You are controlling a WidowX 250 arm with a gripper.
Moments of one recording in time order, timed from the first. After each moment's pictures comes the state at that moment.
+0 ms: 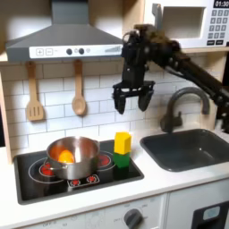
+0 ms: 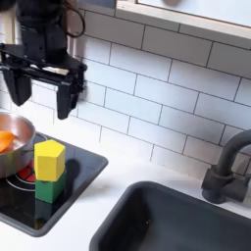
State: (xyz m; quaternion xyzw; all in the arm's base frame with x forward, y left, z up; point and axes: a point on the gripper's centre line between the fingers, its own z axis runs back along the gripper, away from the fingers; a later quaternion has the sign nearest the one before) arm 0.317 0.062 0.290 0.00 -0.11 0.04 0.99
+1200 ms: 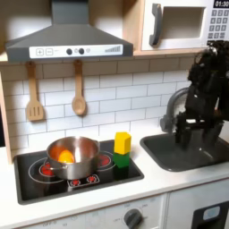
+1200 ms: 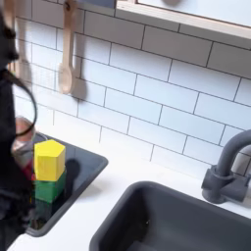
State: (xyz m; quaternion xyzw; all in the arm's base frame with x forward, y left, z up) arm 0.162 0.017 0.272 0.01 -0.07 0.00 1.00
